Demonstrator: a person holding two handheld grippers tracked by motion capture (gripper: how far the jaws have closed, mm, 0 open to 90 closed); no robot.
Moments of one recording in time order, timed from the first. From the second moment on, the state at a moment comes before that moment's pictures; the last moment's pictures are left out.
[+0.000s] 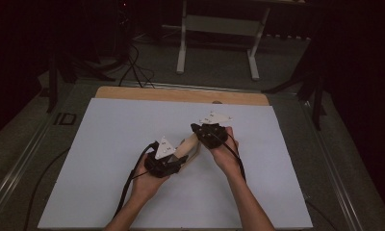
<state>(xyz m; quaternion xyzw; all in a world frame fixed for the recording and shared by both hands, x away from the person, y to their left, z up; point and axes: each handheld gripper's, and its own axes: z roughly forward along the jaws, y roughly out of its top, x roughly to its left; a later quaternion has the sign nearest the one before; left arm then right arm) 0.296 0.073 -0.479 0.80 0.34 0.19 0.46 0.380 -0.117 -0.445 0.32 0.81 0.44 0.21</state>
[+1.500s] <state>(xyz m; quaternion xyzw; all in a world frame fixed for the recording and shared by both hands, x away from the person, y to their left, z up) 0.312 0.097 -0.484 0.79 0.39 0.20 0.43 0.355 -0.137 -0.441 0.32 0.81 0.45 0.22</state>
